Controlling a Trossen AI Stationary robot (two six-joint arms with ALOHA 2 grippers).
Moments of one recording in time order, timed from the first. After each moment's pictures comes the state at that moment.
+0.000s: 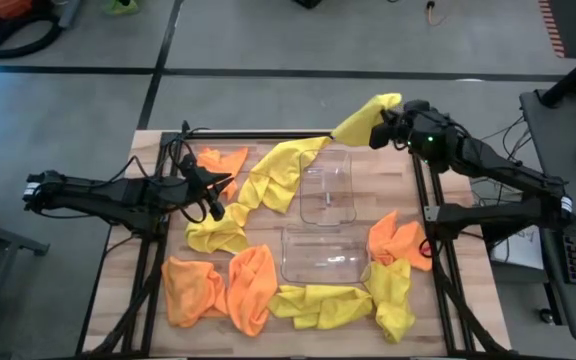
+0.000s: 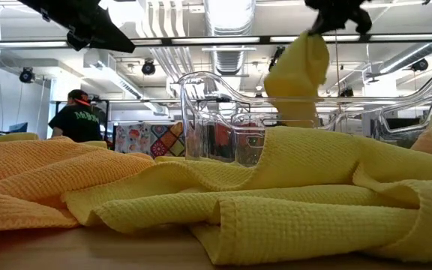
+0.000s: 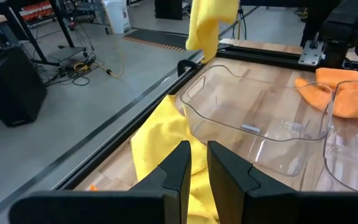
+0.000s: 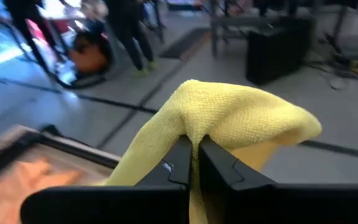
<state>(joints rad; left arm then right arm) -0.09 0.78 0.67 -0.29 -0.66 -0.17 -0.38 0.97 1.10 -0.45 0.63 0.36</state>
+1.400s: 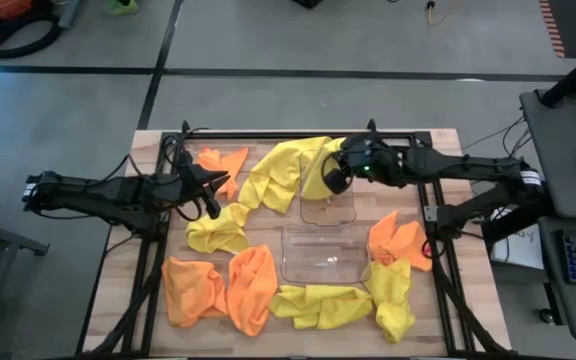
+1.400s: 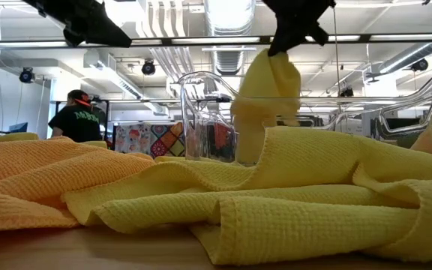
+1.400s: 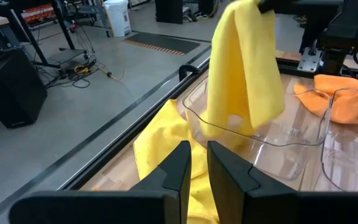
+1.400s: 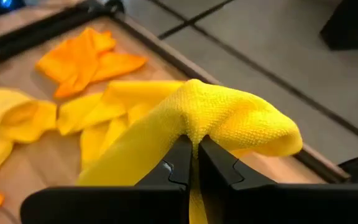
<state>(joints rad) -0.09 0.74 0.69 -0.33 -0.66 -0.17 -0.14 1.34 1.25 -0.64 0.48 0.39</state>
